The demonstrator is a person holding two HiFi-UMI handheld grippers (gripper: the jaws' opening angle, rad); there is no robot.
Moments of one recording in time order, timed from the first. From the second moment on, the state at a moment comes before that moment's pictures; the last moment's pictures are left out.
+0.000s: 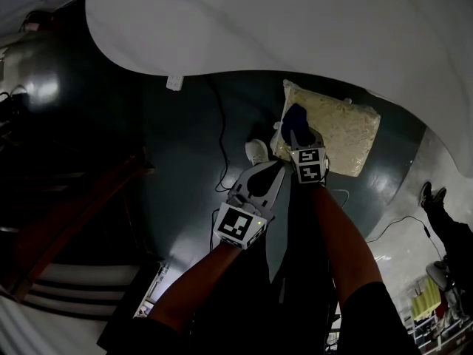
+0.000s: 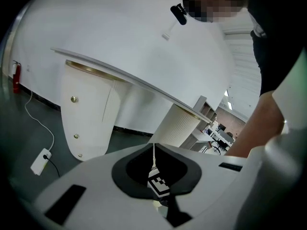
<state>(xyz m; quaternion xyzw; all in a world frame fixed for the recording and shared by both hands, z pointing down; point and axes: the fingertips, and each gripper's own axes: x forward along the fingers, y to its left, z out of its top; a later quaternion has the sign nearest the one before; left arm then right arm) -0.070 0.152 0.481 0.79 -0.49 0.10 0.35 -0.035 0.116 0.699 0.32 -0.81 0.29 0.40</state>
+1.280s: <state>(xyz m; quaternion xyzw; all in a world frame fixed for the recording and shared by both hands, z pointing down) -0.009 0.144 0.488 0.81 -0.47 0.13 0.33 0.060 0.121 0.704 0.33 -0.80 0.26 0.43</state>
